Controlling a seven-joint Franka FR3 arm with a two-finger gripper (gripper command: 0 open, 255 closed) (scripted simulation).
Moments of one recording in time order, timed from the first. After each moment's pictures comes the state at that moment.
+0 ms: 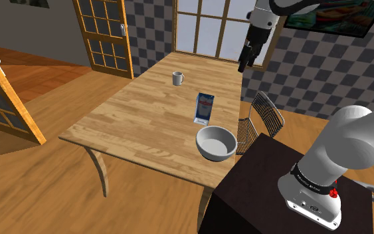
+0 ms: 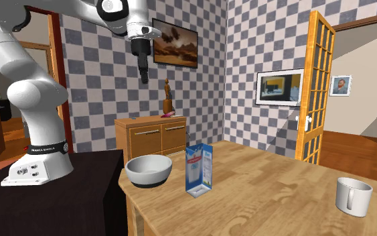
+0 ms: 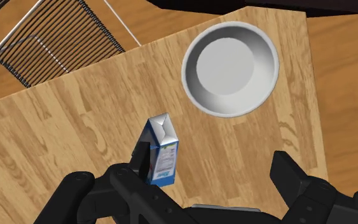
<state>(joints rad) 0.00 -0.56 -0.16 -2.35 -0.09 1.87 -0.16</state>
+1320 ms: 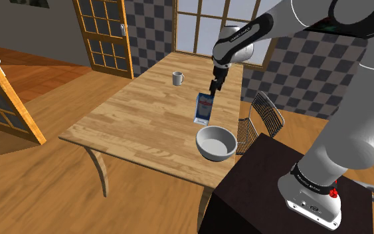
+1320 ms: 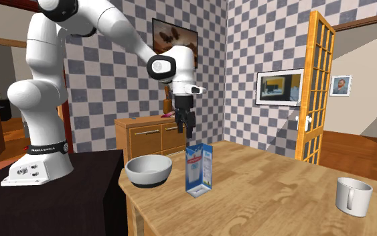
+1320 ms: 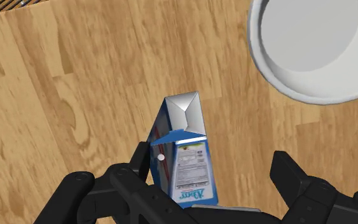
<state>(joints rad) 0.01 0.17 -0.28 -2.14 0.07 2.32 -0.49</state>
